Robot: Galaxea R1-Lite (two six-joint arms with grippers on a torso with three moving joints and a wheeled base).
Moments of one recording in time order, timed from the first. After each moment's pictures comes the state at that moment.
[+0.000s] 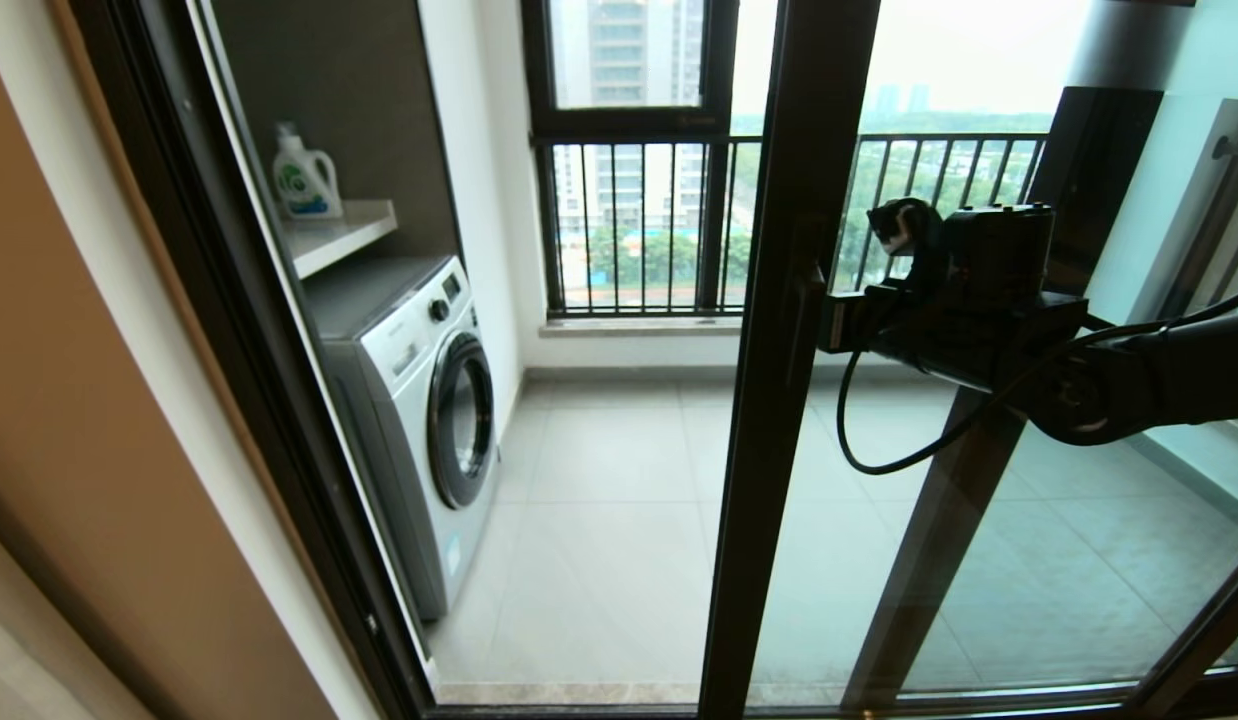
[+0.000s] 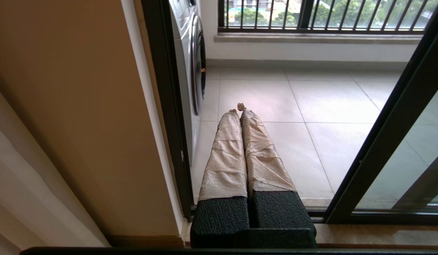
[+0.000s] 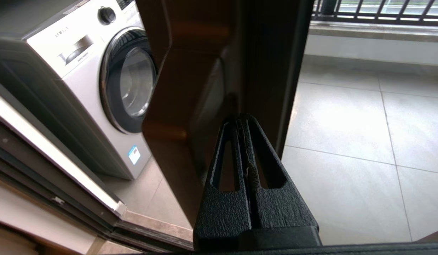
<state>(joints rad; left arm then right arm) -0.01 0.00 0.00 0.00 0.00 0.00 0.26 1.94 -1.26 -0.54 0.06 0.04</state>
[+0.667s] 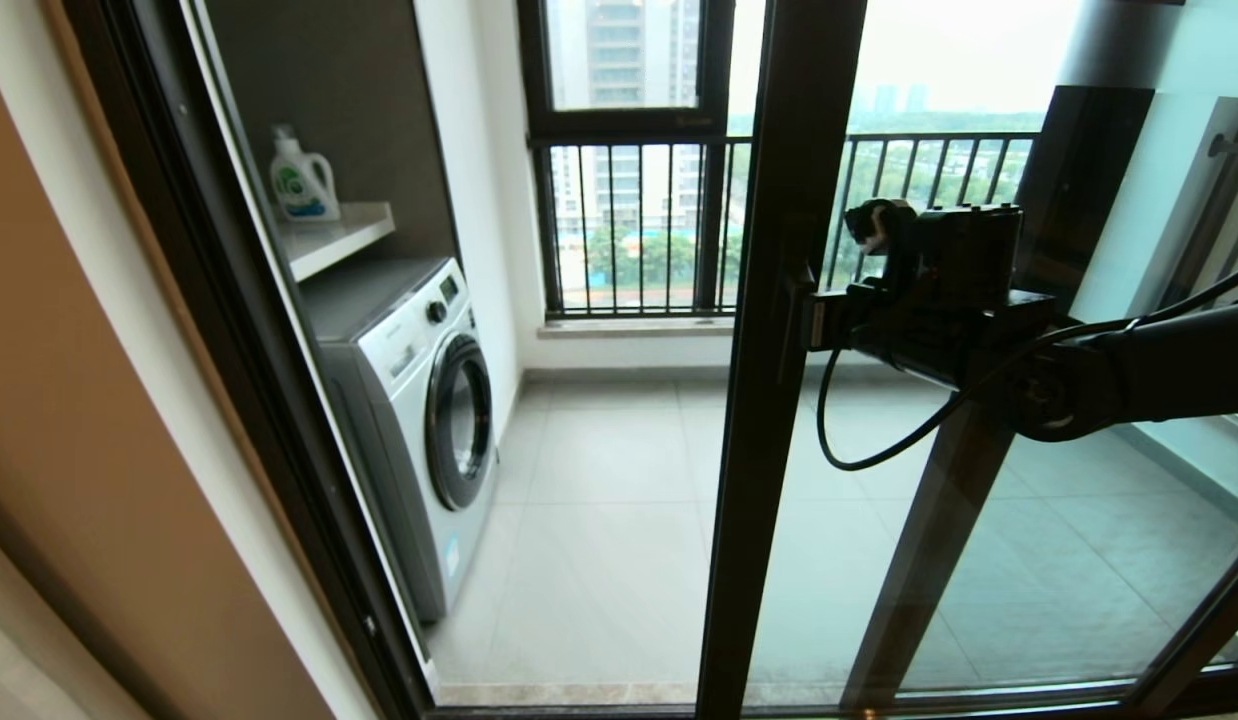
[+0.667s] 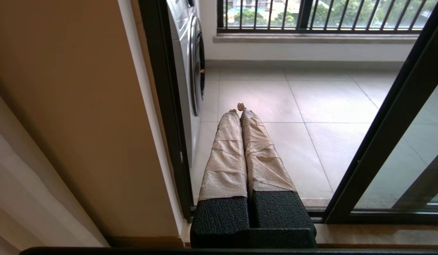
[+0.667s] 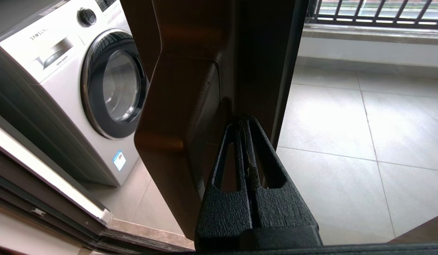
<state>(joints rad) -0.01 0.00 0.00 0.00 0.00 0.00 0.35 1.98 -1.31 -0.52 -0.02 0.02</state>
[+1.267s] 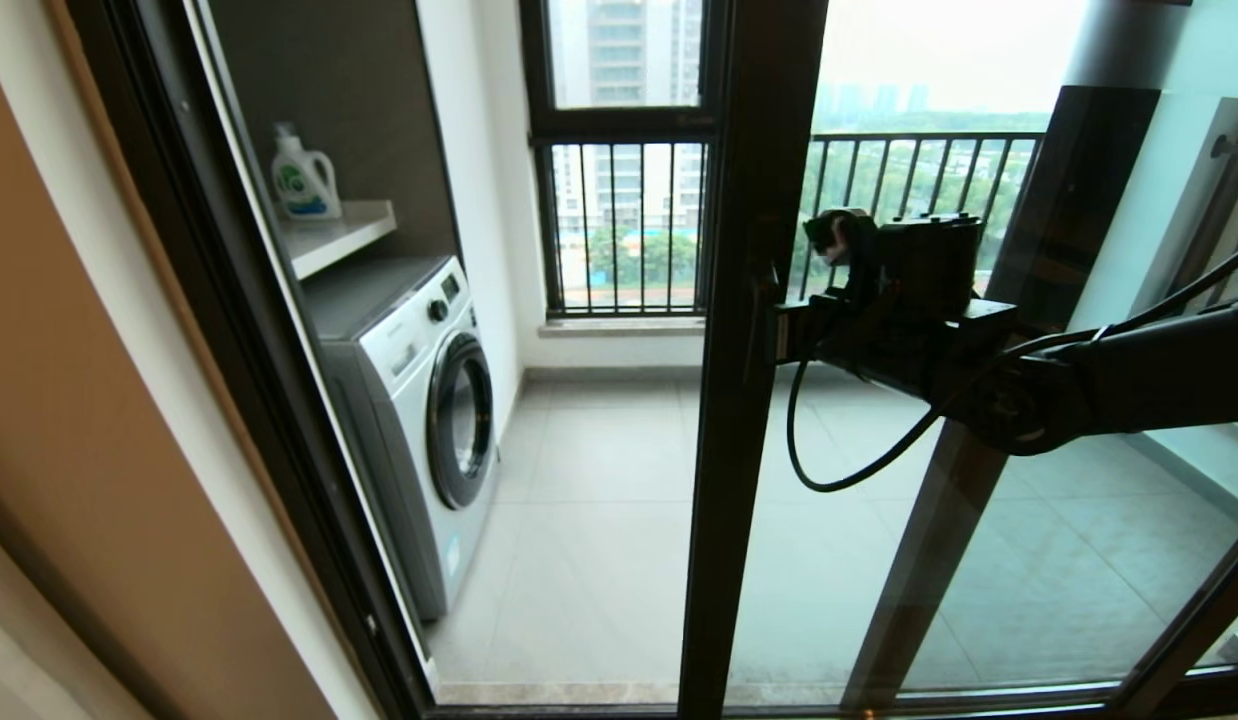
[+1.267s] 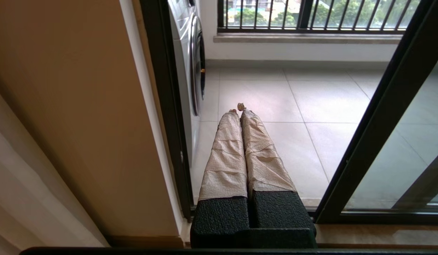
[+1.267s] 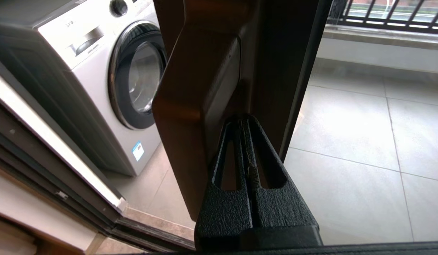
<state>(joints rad) -0.01 0.00 0.00 0.00 0.00 0.00 0.40 1.99 -1.31 -0.53 -0.02 0.02</state>
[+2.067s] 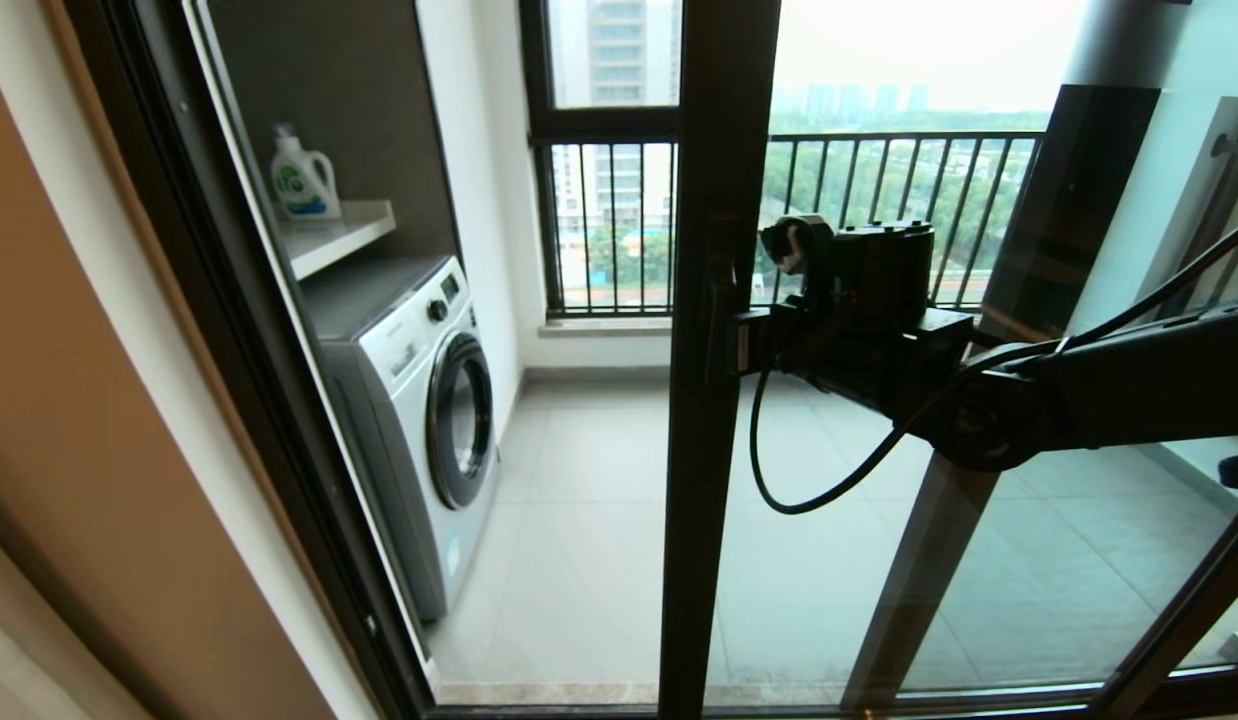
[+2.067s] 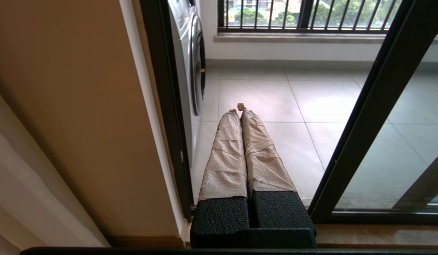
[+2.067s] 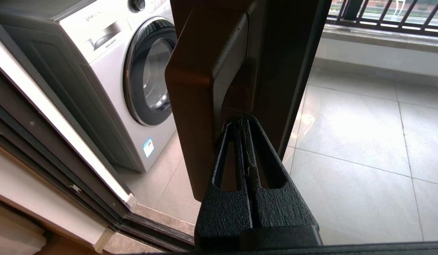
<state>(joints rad) -0.01 0.00 0.00 0.00 0.00 0.00 0.51 2.00 -1.33 -0.53 -0.08 0.02</state>
